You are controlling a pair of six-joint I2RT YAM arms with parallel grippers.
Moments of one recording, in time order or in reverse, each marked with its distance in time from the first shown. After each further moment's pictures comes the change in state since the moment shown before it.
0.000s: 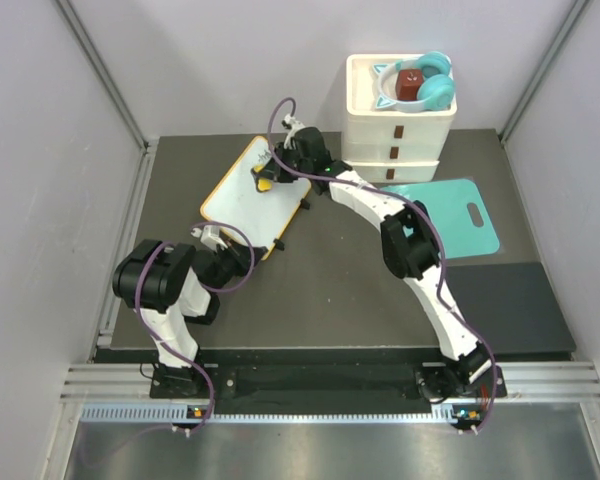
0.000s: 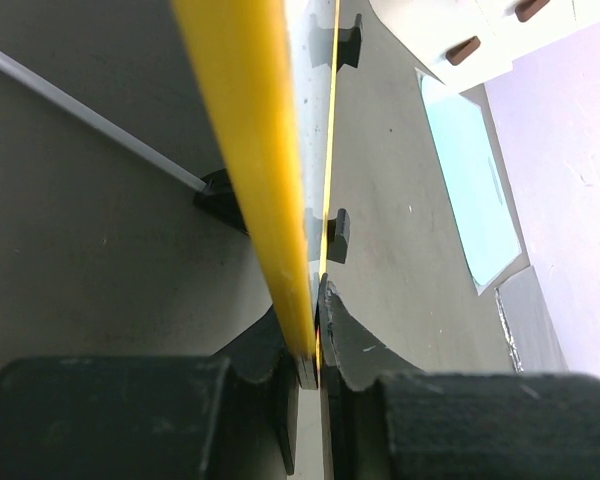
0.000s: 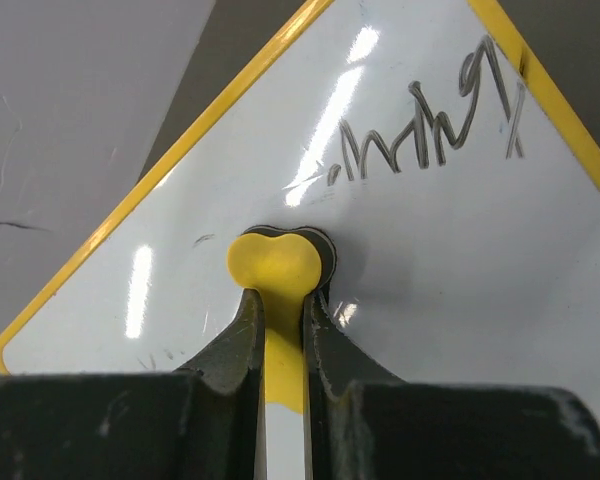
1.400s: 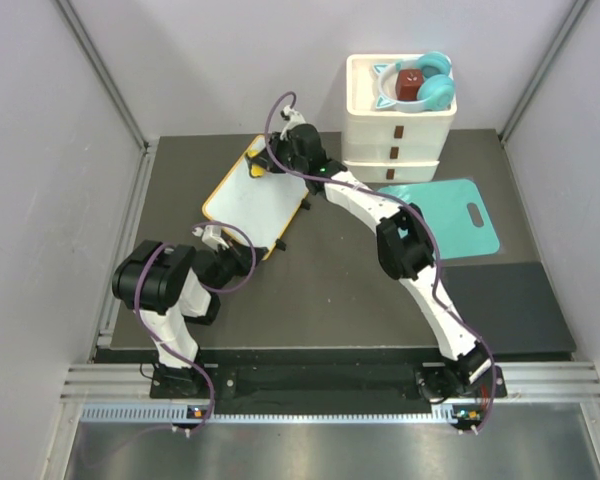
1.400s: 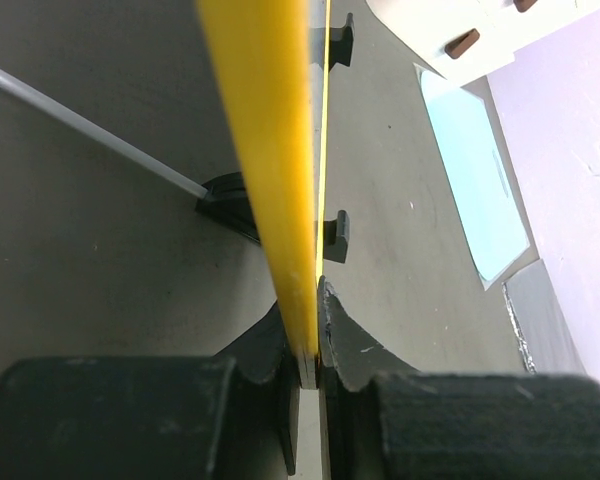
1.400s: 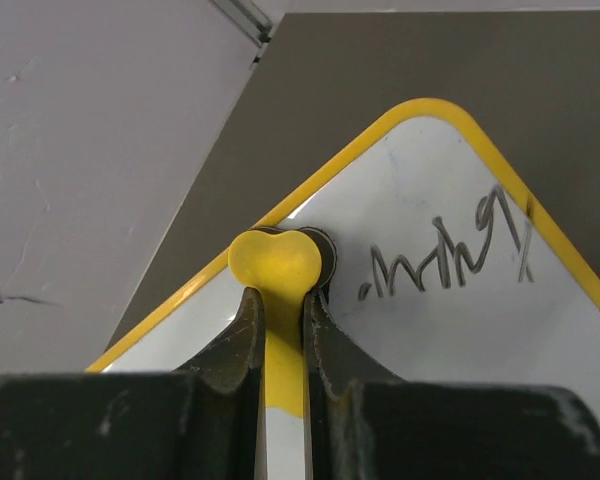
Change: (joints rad) left arm -0.010 -0.011 0.000 -0.008 0.002 0.035; right arm 0.013 0.041 0.075 0.111 0.096 0.033
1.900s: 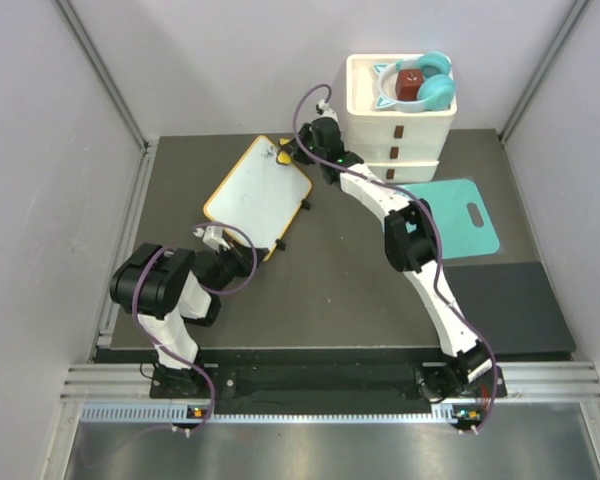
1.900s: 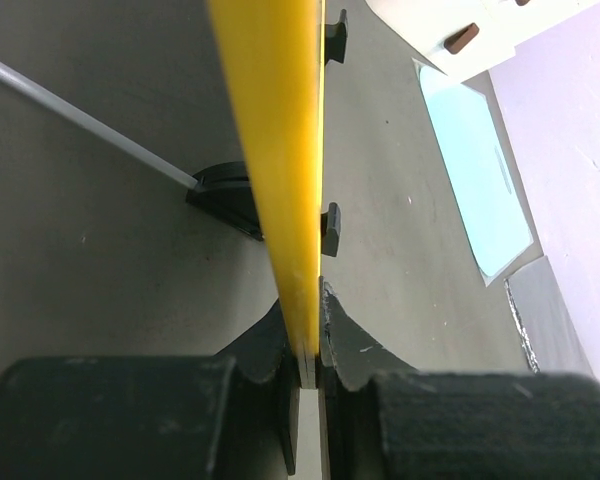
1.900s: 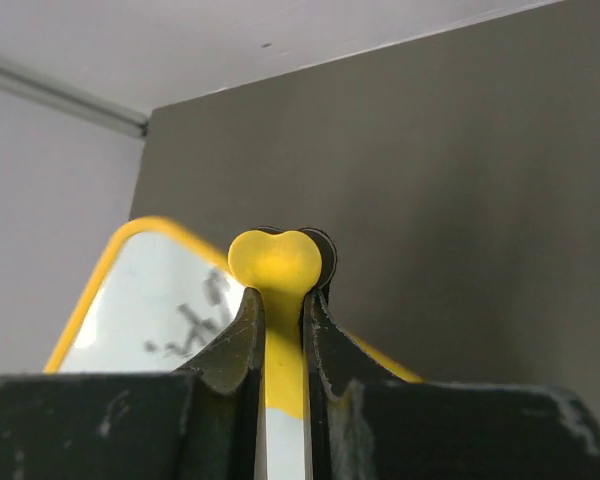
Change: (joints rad) left arm -0.021 -0.035 -0.013 -0.023 -0.022 0.007; right arm -0.088 0.058 0.082 -0.090 0.163 0.143
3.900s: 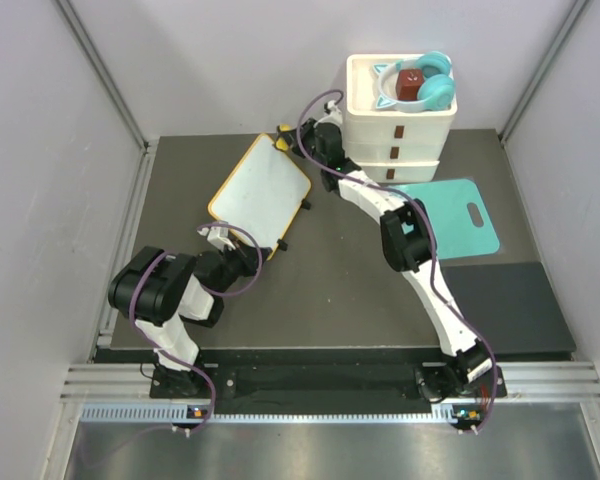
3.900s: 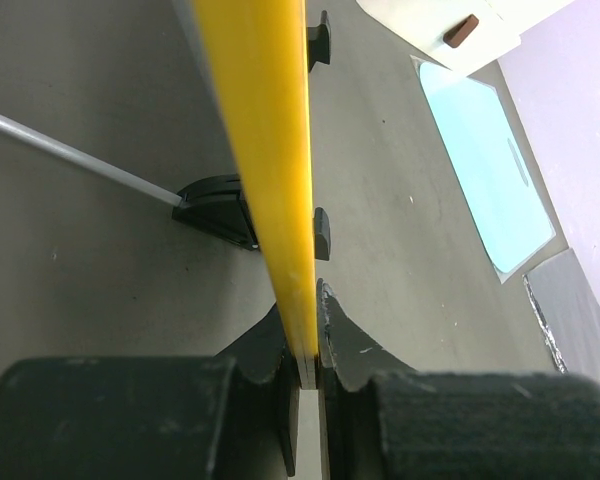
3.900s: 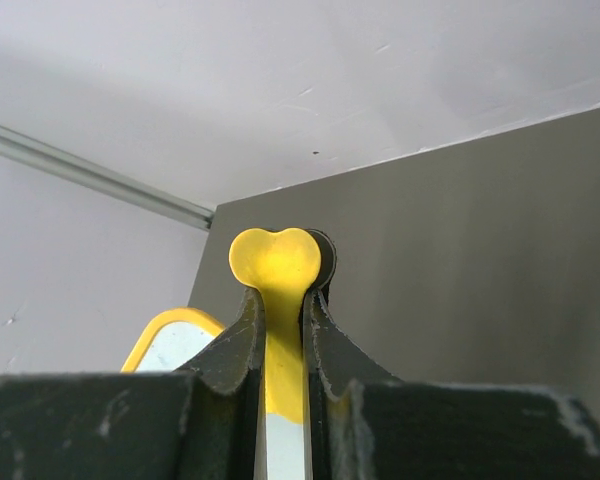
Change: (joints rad) left arm -0.061 -0.048 0.000 -0.037 -0.065 0.070; right arm -0.021 0.055 -0.053 0.331 0.078 0.120
